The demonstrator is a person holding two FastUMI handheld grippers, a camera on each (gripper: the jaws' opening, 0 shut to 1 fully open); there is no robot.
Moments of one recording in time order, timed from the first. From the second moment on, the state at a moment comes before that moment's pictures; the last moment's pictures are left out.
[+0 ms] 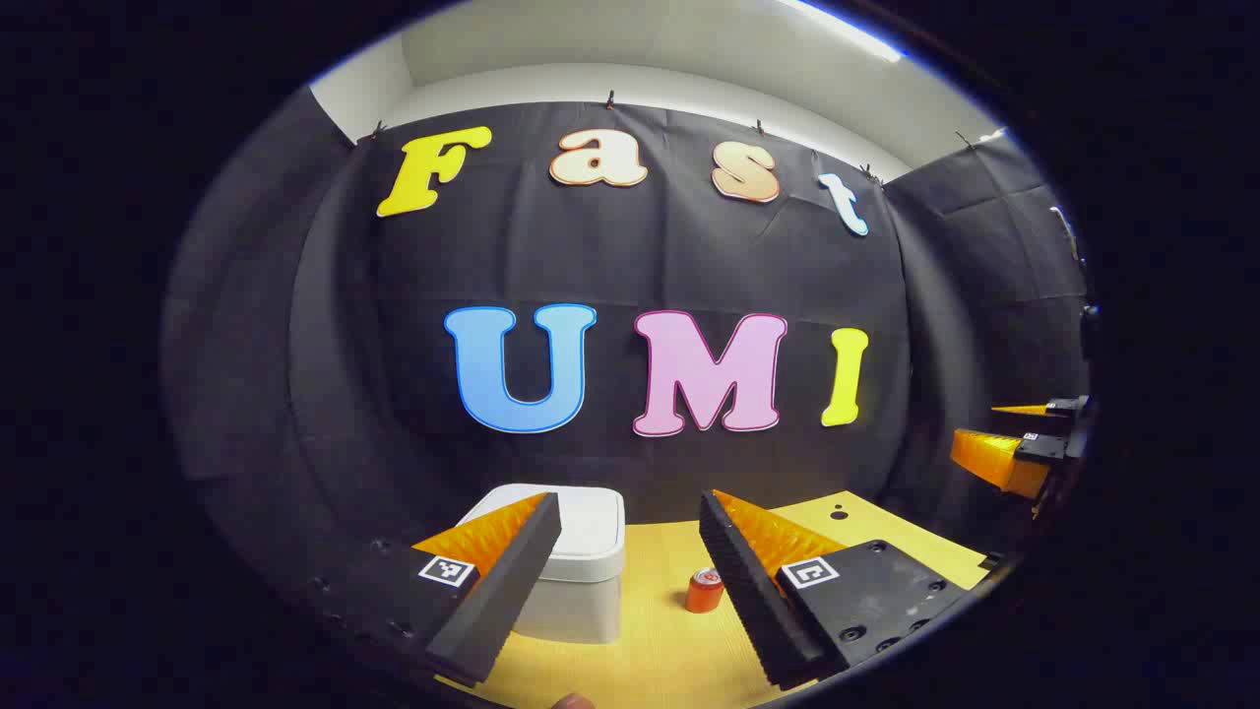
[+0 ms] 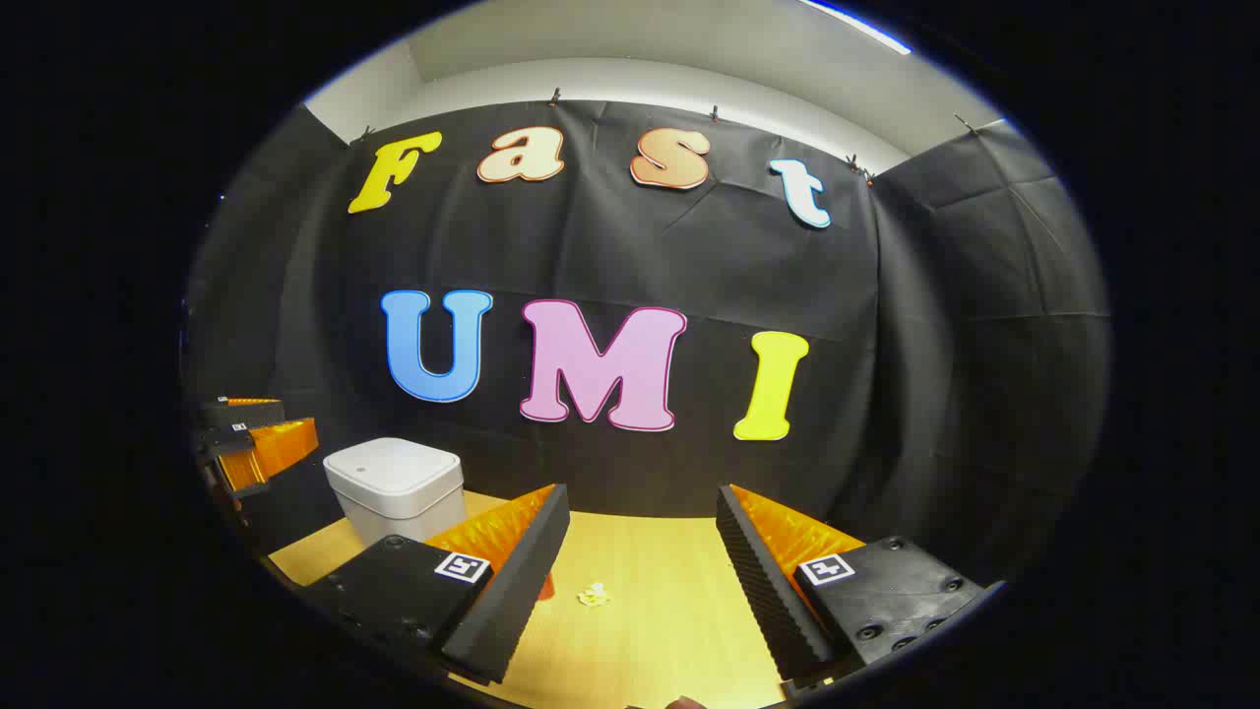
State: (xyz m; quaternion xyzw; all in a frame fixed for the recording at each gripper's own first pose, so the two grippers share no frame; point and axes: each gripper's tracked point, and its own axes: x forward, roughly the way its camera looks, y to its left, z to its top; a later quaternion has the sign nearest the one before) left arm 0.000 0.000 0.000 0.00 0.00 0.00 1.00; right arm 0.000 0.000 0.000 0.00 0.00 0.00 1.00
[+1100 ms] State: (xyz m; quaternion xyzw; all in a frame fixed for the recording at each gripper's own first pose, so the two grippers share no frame) left arm 0.008 0.030 0.007 0.02 0.01 0.01 1.00; right arm -0.011 -0.005 0.015 0.00 -0.02 0.02 1.00
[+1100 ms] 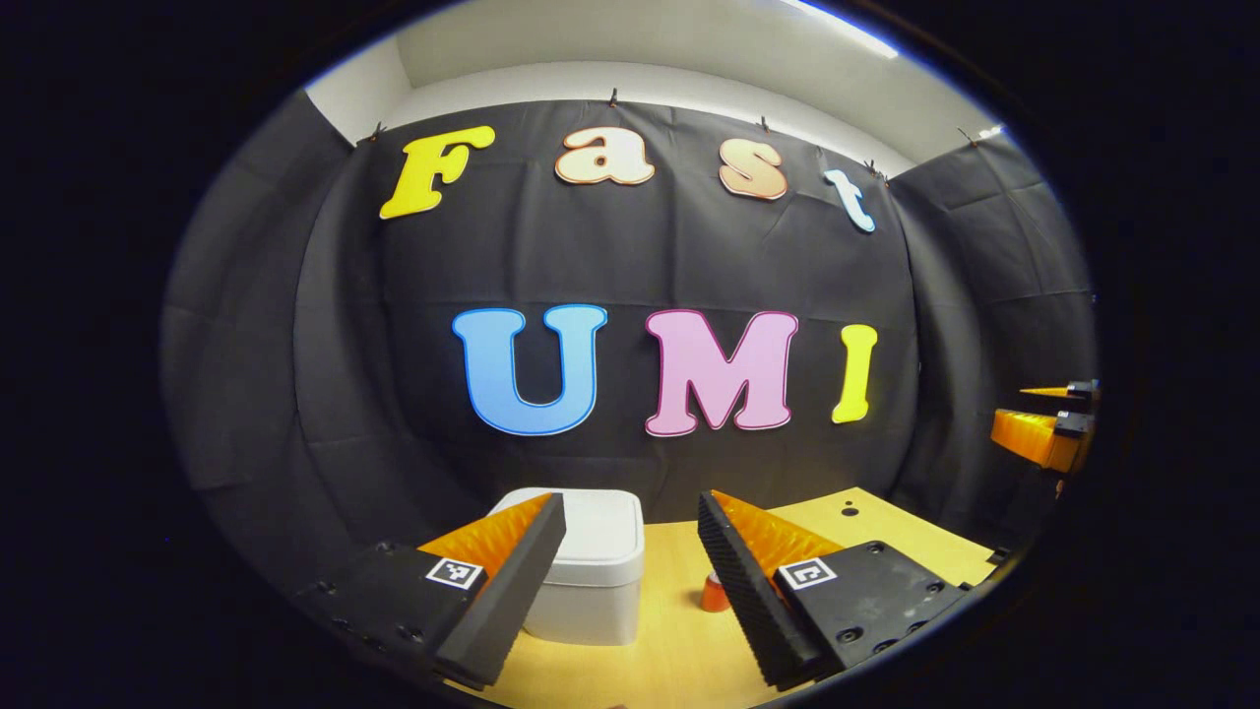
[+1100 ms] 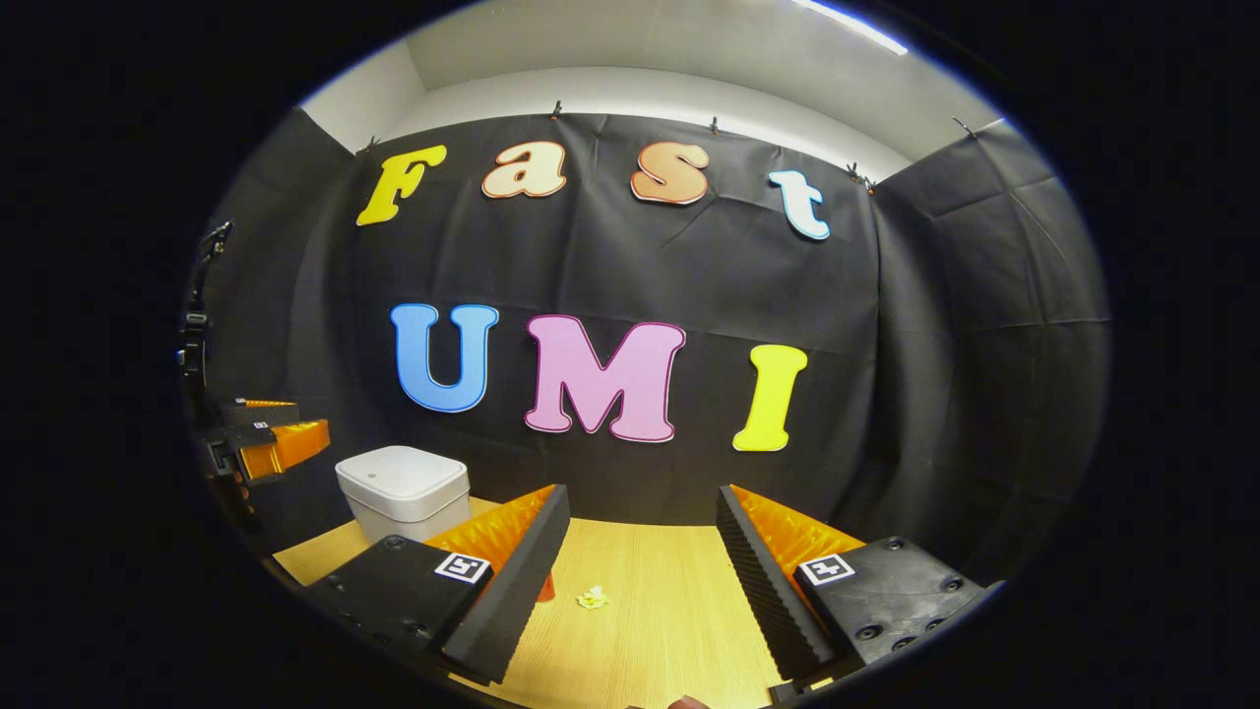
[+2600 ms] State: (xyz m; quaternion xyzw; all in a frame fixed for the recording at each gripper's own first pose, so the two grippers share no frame) left arm 0.171 0.125 -0.137 -0.05 0.33 0.02 0.94; right arm 0.162 0.000 -0.058 0.01 0.05 0.13 0.99
